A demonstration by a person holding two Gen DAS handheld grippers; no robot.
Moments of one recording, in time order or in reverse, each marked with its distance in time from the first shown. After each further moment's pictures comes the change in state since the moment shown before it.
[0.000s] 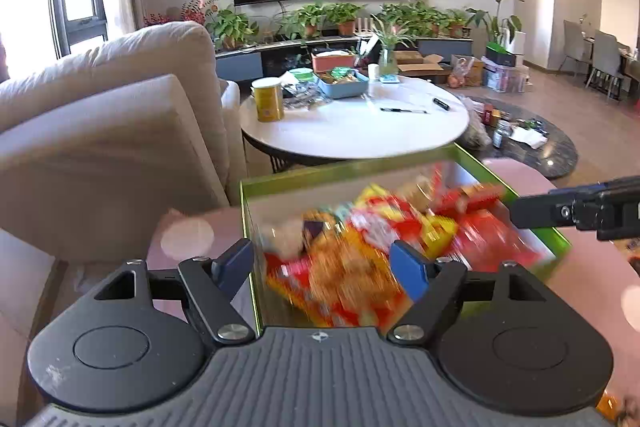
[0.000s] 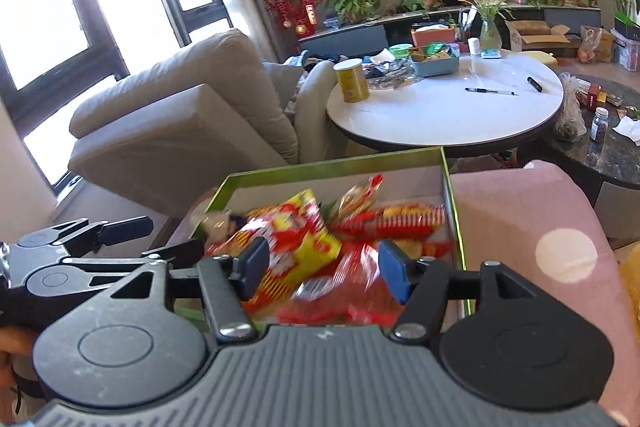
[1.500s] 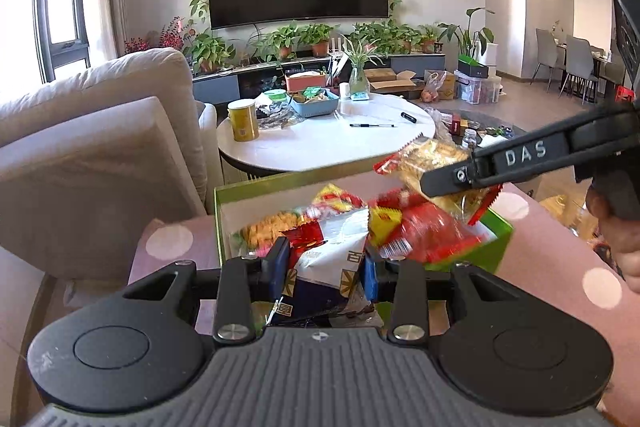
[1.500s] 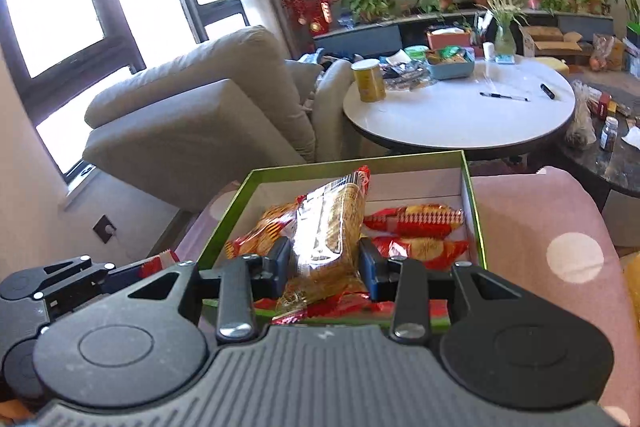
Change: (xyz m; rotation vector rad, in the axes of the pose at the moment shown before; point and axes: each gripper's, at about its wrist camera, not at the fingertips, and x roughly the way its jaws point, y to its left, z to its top) left arm -0.030 -0.020 -0.007 0.042 -0.075 -0.053; right arm 0.009 0.011 0.007 -0.025 0.009 0.008
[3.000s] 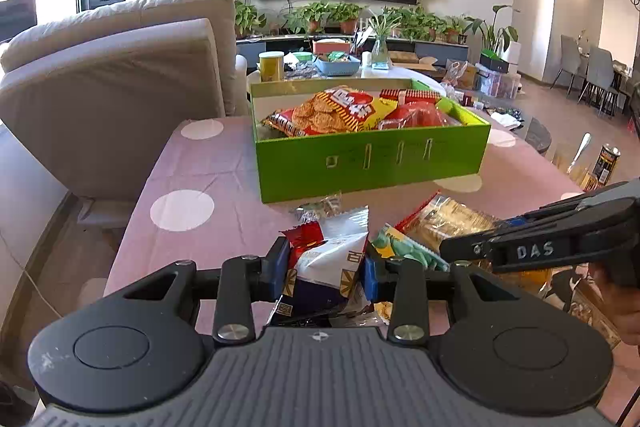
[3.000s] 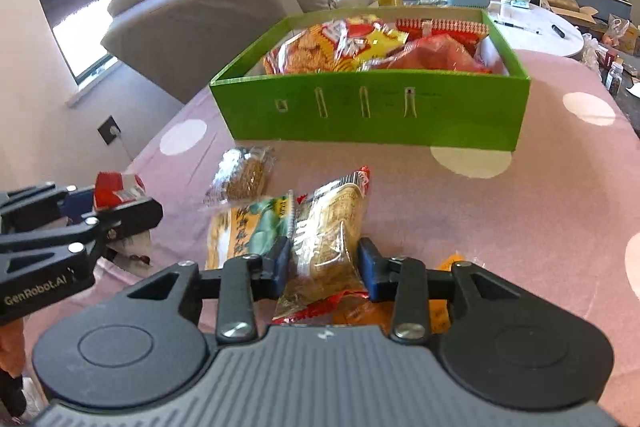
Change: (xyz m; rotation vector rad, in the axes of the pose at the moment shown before) left arm -0.082 -0.012 -0.115 -0.111 0.049 0.047; right arm -0.023 0.028 -0.134 -0.086 0.154 0.002
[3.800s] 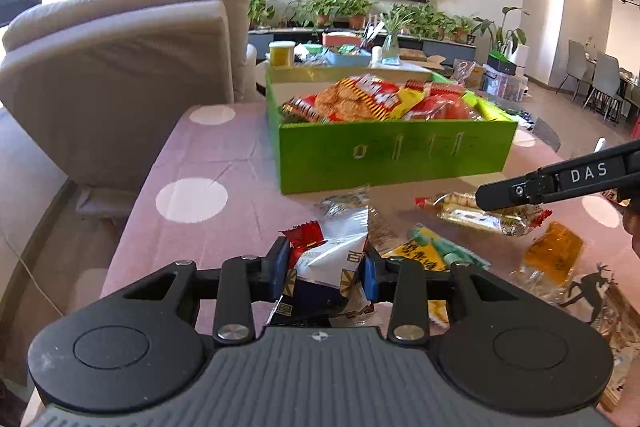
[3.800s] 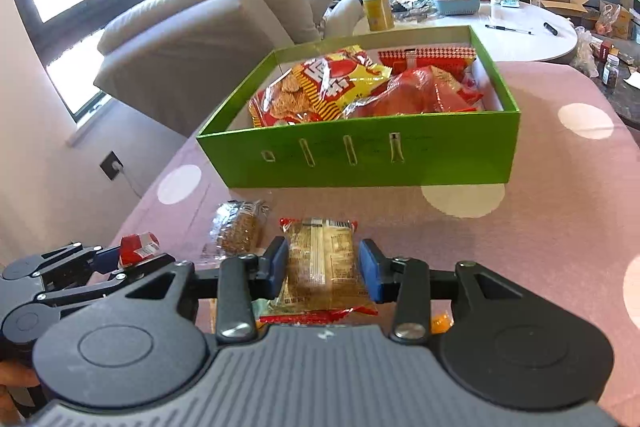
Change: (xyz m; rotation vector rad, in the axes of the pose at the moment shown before) left arm 0.020 0.019 -0.006 -0.028 0.014 0.003; right arm -0.002 -0.012 0.025 0.076 -0.035 0.023
